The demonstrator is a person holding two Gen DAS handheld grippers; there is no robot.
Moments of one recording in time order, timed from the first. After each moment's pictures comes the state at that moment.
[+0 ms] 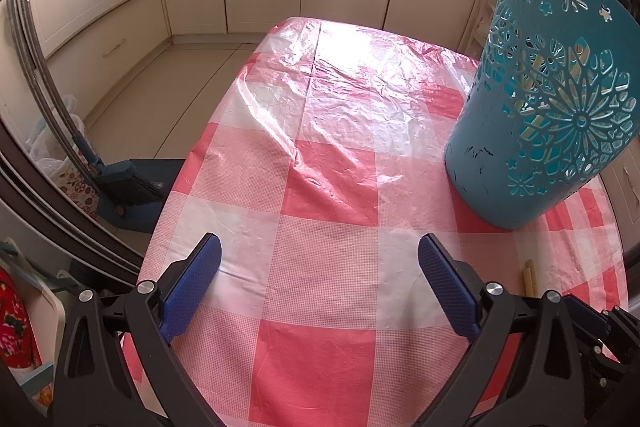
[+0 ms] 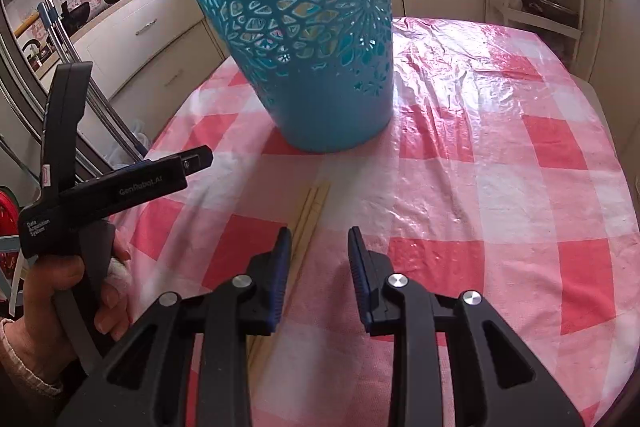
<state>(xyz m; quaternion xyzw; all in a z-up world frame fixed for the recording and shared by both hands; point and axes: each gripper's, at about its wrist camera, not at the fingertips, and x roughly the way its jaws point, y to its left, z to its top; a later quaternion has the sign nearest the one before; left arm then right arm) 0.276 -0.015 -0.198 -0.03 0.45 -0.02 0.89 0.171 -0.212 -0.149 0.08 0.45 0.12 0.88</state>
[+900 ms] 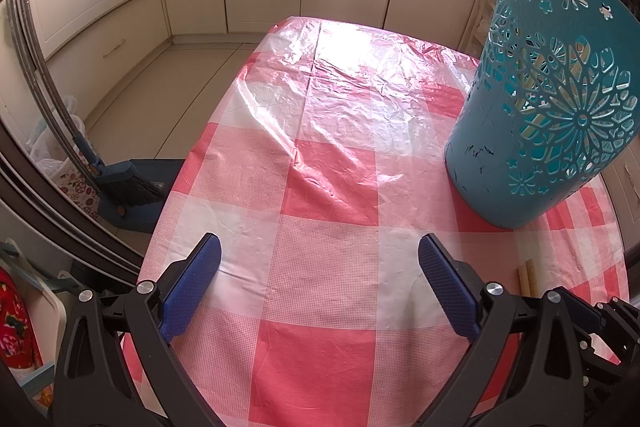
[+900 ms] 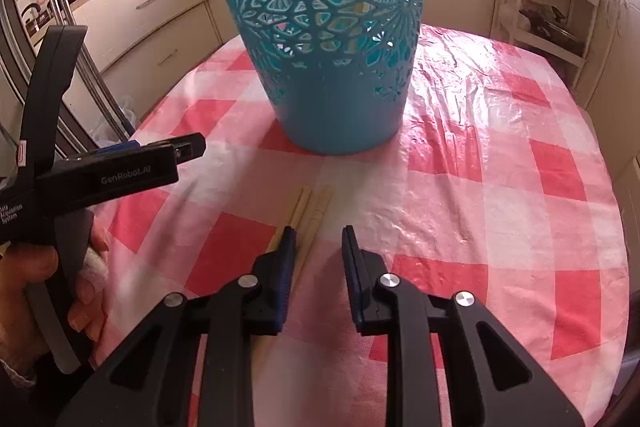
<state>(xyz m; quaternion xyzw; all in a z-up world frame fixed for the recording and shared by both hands) 0.276 -0.014 -0.199 -0.03 0.45 -0.02 0.89 0.175 -0.197 -0.154 0.01 0.46 0.11 0.88</state>
